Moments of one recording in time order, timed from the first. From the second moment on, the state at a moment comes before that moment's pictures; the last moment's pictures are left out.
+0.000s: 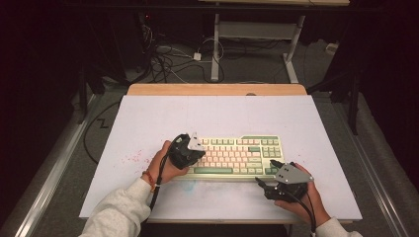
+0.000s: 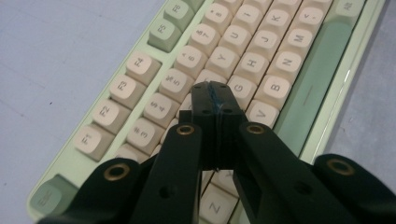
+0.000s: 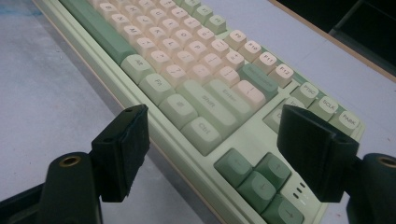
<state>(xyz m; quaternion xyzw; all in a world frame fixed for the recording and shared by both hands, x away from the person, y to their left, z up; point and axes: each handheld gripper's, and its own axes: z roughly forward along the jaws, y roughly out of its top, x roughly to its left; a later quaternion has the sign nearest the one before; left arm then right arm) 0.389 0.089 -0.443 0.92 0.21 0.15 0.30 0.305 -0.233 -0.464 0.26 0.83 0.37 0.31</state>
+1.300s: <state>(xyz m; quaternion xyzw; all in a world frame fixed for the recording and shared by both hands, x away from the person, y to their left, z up) 0.398 0.090 -0.436 0.90 0.21 0.20 0.33 0.308 -0.235 -0.467 0.27 0.84 0.37 0.29</state>
